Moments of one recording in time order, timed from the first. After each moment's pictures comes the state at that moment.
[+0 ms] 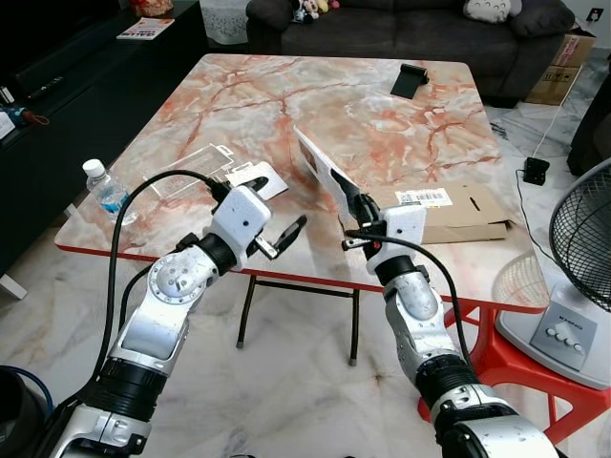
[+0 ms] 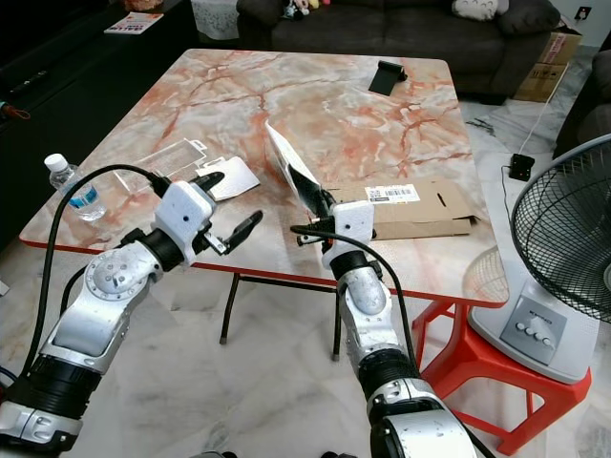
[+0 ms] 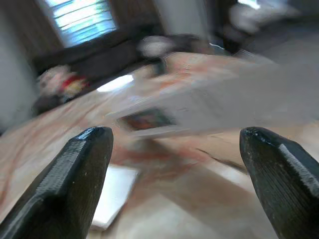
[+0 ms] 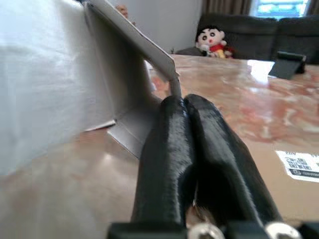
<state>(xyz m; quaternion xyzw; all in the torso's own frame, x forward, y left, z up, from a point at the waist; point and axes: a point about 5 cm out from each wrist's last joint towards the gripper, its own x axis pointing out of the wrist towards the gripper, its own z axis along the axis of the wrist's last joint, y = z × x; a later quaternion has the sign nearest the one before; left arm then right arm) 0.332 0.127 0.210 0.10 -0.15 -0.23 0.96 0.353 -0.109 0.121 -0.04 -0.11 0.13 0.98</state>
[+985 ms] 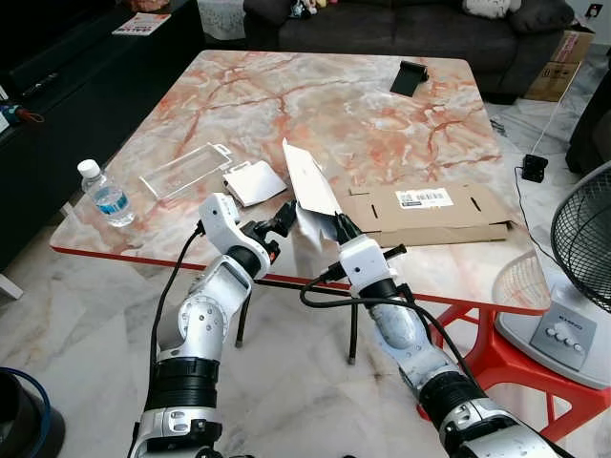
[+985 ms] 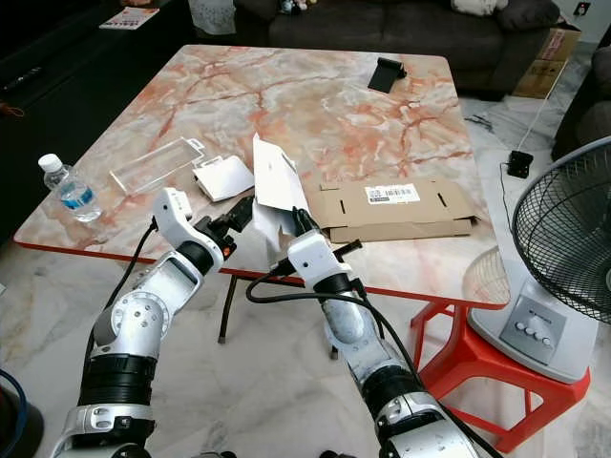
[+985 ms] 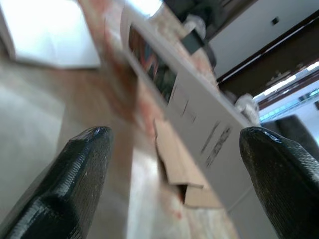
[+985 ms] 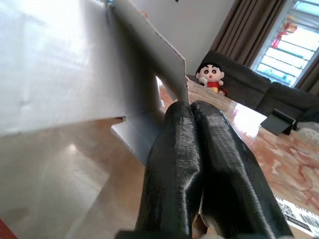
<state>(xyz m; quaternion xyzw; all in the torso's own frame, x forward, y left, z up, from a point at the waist) 0.340 0.112 0.179 -0.38 0.04 -0.17 0.91 0.335 -0.086 0.110 -0.21 -0.18 0.14 0.95</state>
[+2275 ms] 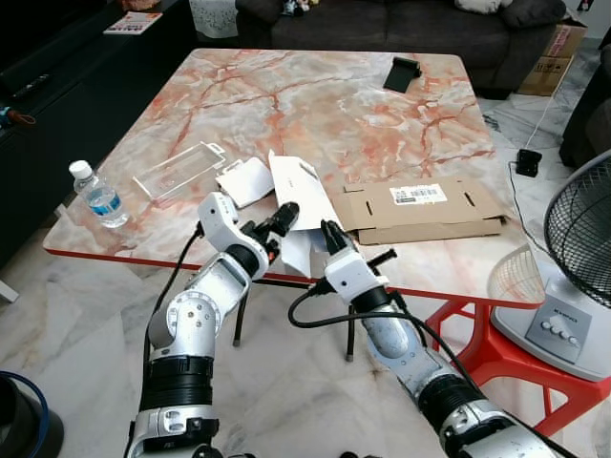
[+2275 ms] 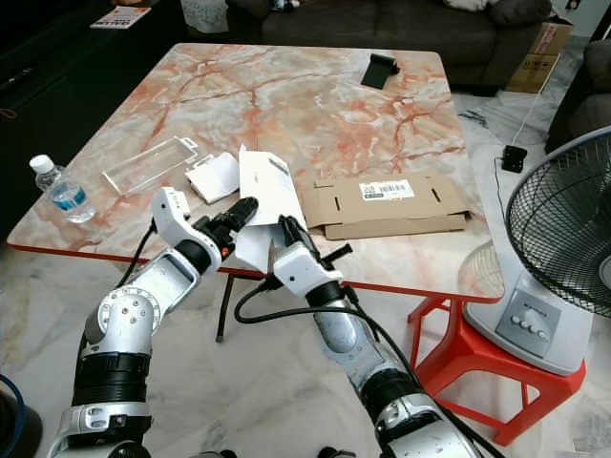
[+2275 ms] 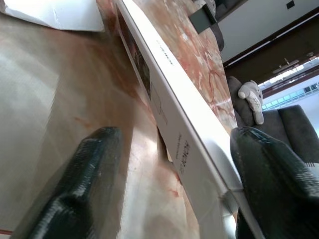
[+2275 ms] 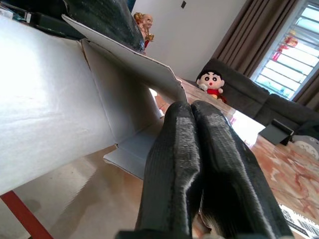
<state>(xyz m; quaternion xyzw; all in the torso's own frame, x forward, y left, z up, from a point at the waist) 0.338 0.107 0.173 -0.39 0.10 -0.16 0.90 0.328 -0.076 0.104 -0.25 -0.19 0.15 0.94</state>
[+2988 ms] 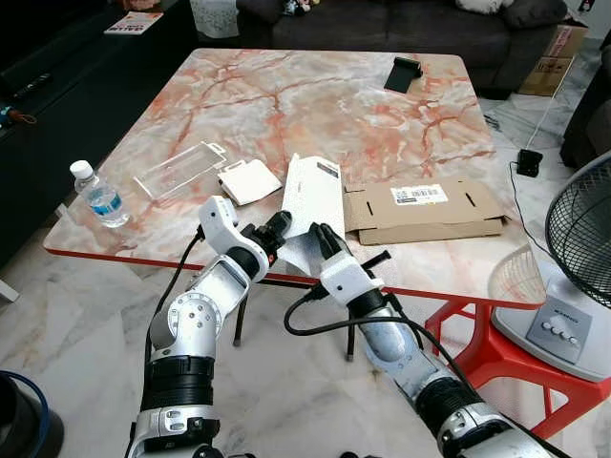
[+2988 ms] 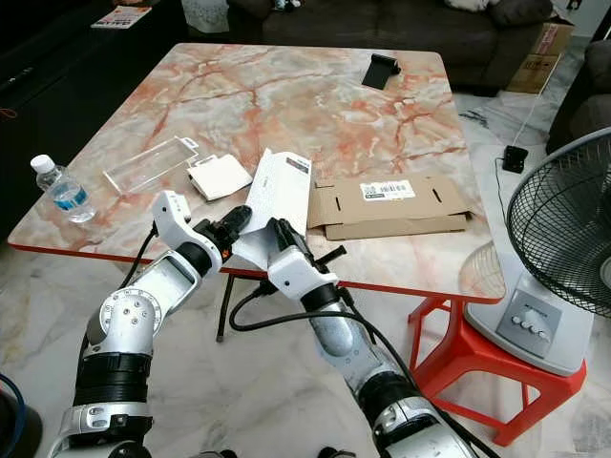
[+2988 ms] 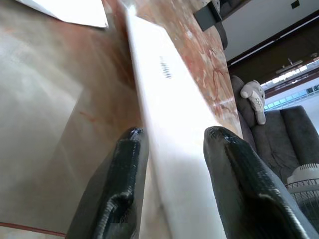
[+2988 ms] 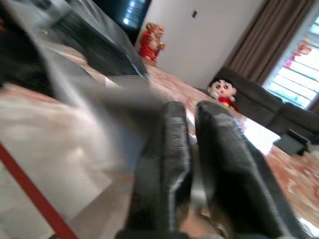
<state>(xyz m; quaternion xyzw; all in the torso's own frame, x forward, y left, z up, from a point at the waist) 0.338 0.106 0.168 -0.40 0.11 -0.15 0.90 0.321 -0.063 0.104 -0.23 -0.21 0.18 0.93</state>
